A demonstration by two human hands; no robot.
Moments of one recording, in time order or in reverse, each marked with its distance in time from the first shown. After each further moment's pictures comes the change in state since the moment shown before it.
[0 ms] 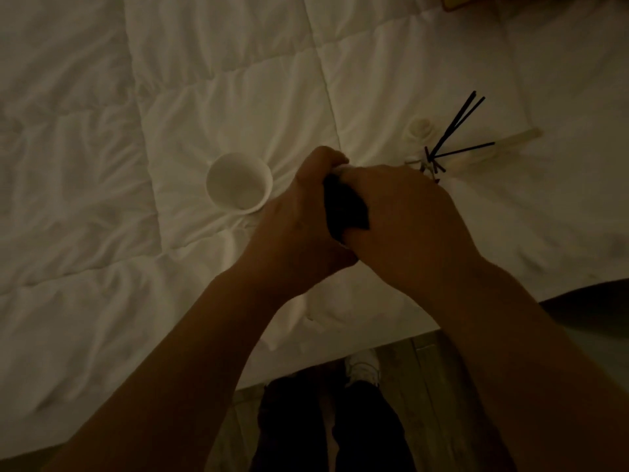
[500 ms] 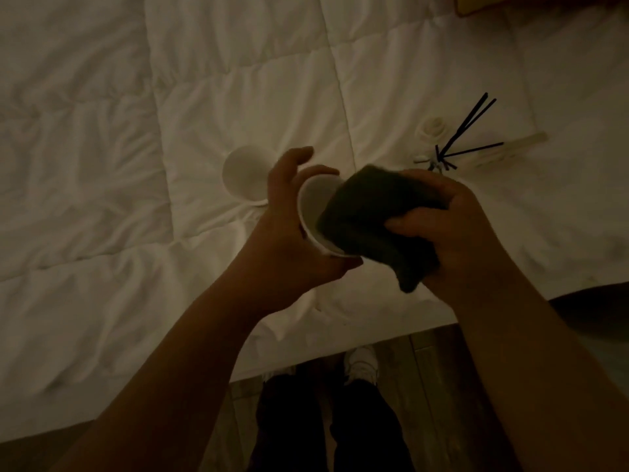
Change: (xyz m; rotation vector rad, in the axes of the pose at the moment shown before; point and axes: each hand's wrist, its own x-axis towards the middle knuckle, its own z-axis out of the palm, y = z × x) left_hand -0.032 -0.002 -0.021 -0.287 -0.038 -0.108; right_hand -0.024 0.017 0.003 1.338 -0.046 0.217
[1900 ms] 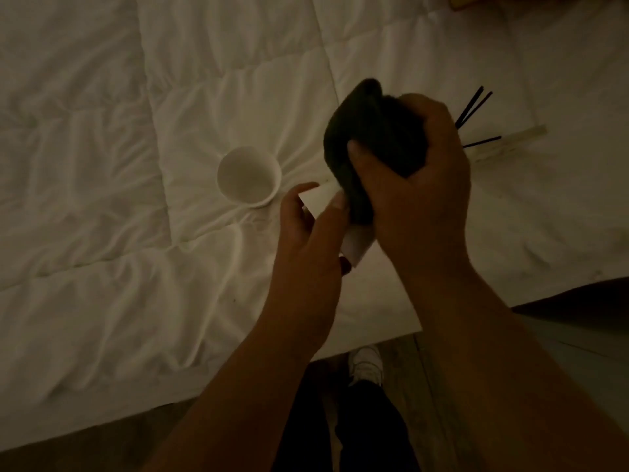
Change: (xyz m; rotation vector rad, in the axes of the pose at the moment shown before) left_hand -0.005 0.025 0.046 -0.769 0.300 -0.451; right_hand 0.023 -0.006 0.036 -0.506 0.491 -0.477
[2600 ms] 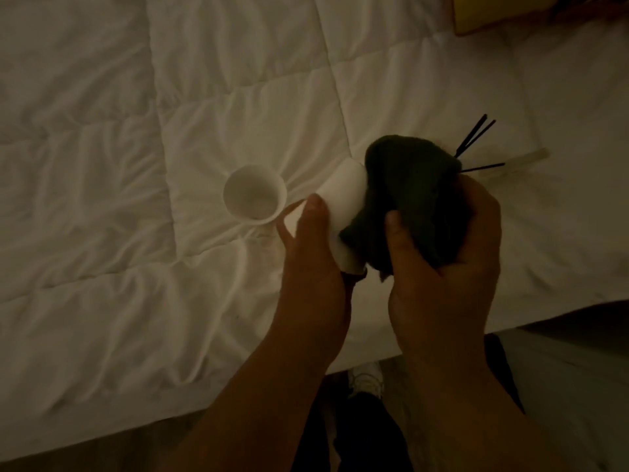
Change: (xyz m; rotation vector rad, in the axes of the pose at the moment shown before) left_hand 0.007 0.018 0.016 -0.240 0.172 -0.156; right_hand -0.039 -0.014 -0.013 0.250 0.106 0.076
